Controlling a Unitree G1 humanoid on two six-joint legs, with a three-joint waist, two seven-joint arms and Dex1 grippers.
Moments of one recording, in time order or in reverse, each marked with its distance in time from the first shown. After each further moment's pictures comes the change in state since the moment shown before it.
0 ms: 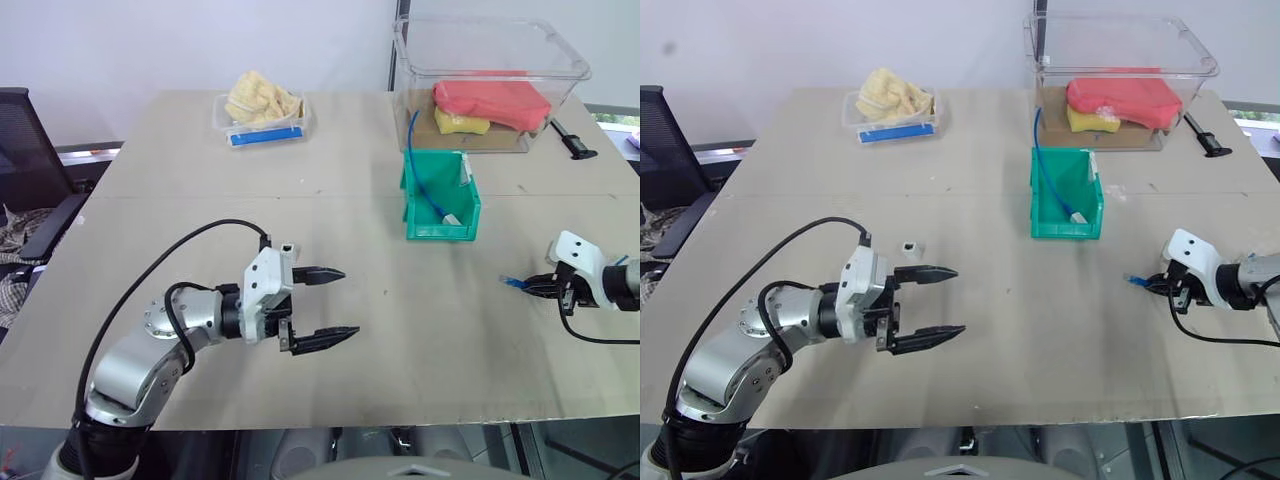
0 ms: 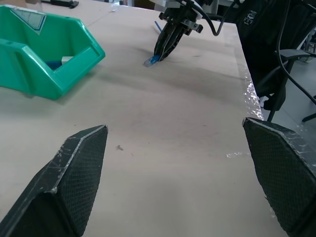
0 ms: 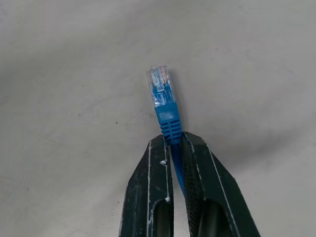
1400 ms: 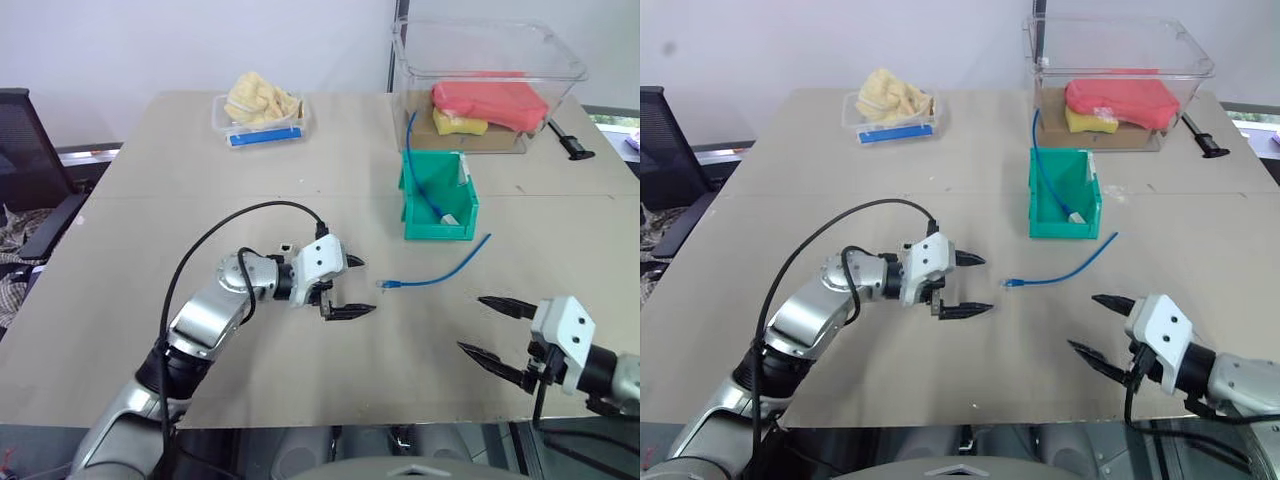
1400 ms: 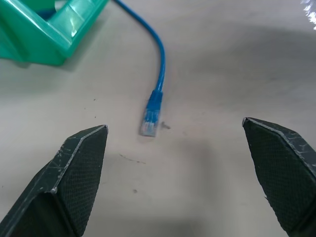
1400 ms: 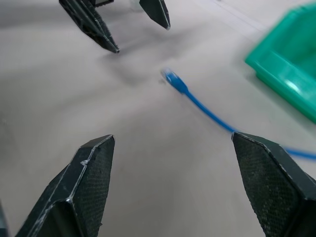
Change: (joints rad) left arm -0.407 -0.128 -0.336 0.414 0.373 -0.040 -0.027; right arm 0.769 0.423 -0.411 -0.990 0.169 0.070 -0.308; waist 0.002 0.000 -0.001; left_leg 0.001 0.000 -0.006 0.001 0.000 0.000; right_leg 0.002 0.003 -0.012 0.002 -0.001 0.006
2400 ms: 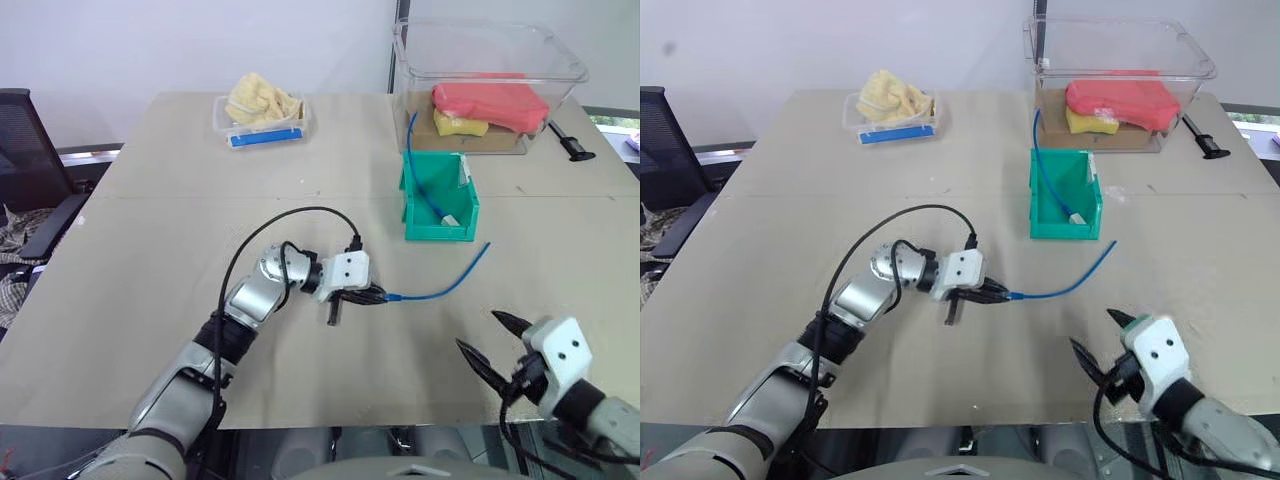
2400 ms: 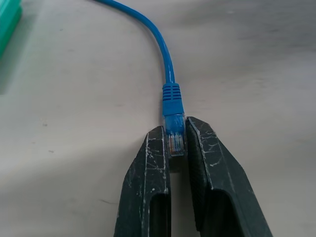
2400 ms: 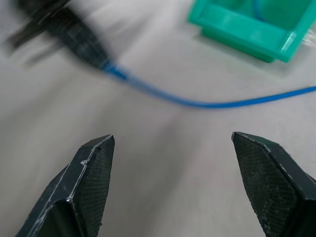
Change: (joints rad) left arm -0.094 -0.148 -0.074 0.393 0.177 -0.477 -0.184; right arm 0.028 0.224 0.187 -0.123 -0.032 0.225 -0.397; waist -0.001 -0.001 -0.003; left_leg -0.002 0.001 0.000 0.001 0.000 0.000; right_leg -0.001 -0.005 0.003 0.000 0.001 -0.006
